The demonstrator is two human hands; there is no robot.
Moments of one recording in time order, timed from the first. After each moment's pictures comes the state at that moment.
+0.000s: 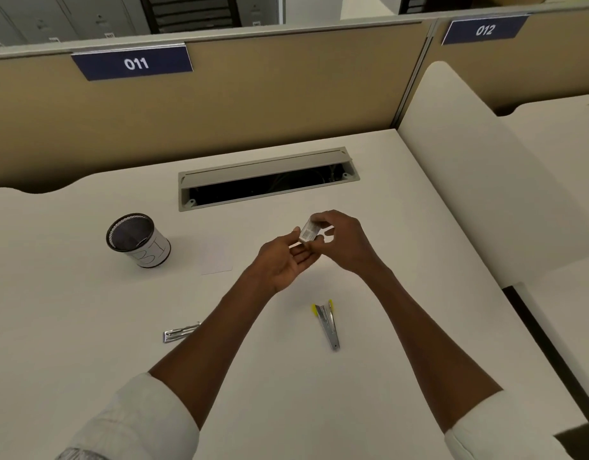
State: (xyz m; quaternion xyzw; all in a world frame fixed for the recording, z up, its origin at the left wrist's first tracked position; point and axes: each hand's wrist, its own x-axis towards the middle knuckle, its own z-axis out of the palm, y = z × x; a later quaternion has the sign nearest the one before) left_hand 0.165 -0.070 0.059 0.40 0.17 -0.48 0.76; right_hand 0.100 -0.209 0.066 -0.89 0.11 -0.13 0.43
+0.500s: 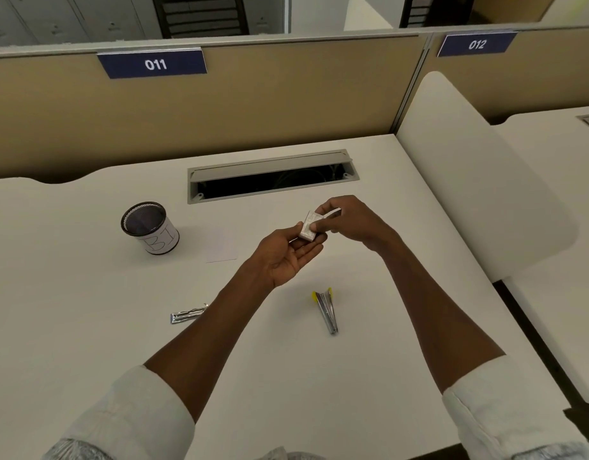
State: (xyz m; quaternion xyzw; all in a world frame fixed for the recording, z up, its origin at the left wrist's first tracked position) left_hand 0.138 -0.046 0.084 0.36 0.16 -0.49 0.78; right_hand 0.097 -0.213 0.112 -0.85 0.17 0.02 0.49
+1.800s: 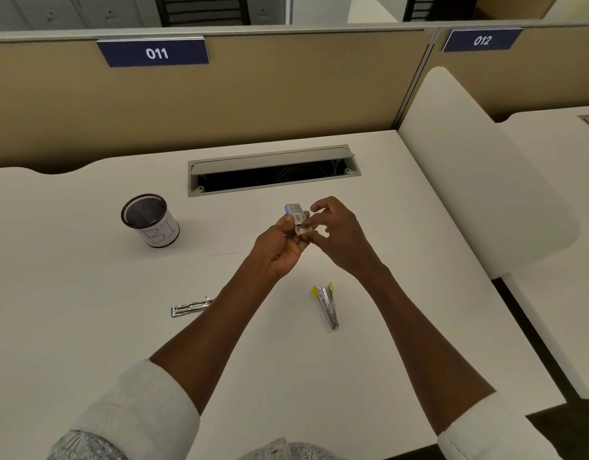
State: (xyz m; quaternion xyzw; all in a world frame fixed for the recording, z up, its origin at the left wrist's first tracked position) left_hand 0.134 -0.045 0.087 0.31 0.18 -0.39 0.85; right_hand 0.071 -0.169 0.091 -0.93 0.05 -0.16 0.32
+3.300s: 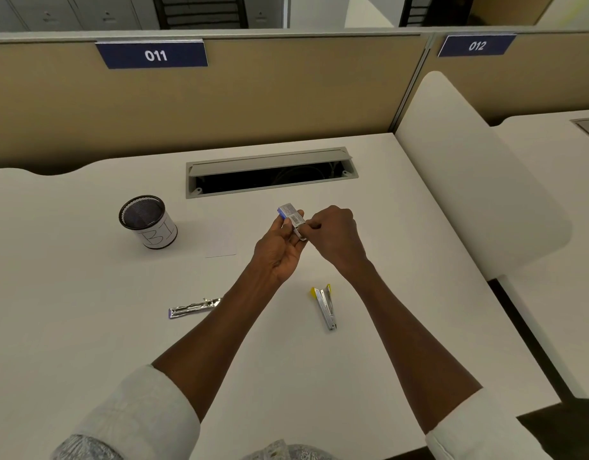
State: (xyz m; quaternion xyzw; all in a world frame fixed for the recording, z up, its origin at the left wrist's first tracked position) left_hand 0.129 -0.047 0.079 0.33 0.16 -0.35 0.86; right_hand 0.082 -0.148 0.114 -0.93 0.21 -0.09 0.29
